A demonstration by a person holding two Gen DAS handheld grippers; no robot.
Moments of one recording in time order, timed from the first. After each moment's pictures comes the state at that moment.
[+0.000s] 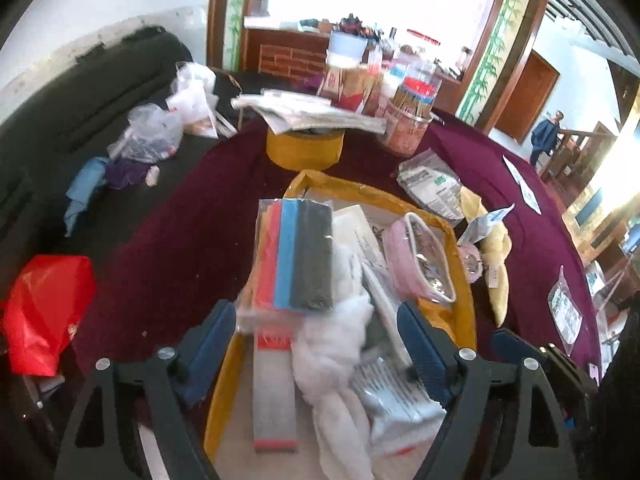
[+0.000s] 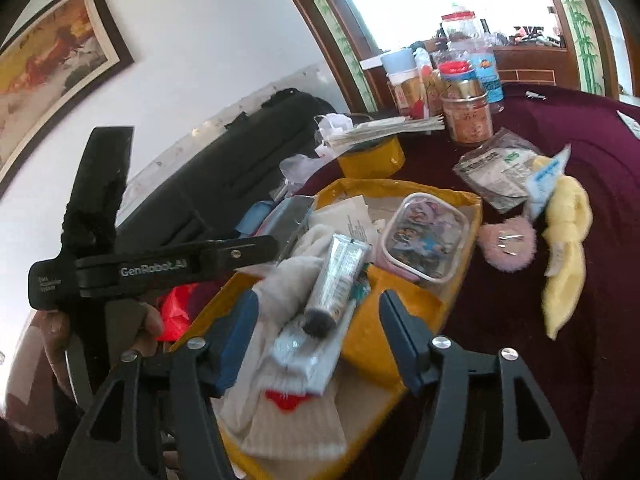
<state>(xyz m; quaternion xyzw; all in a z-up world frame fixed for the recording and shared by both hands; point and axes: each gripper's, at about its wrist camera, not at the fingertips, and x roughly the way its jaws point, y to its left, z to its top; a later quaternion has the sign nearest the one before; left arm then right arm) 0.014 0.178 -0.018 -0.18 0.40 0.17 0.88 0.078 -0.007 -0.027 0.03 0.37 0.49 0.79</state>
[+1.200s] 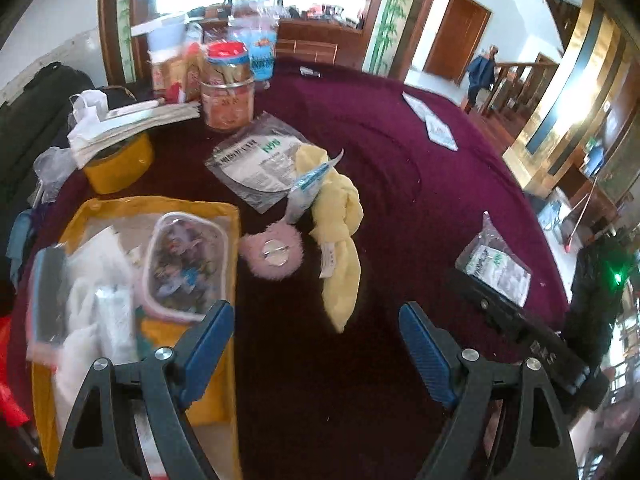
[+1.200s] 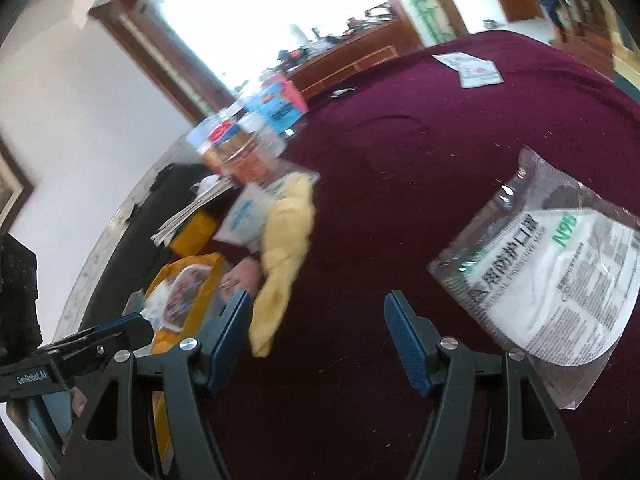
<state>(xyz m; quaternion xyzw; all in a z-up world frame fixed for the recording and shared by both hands) 0.138 0.022 -0.018 -0.12 0.47 0.04 0.87 0.204 -0.192 -0.072 0.18 0.42 0.31 0.83</state>
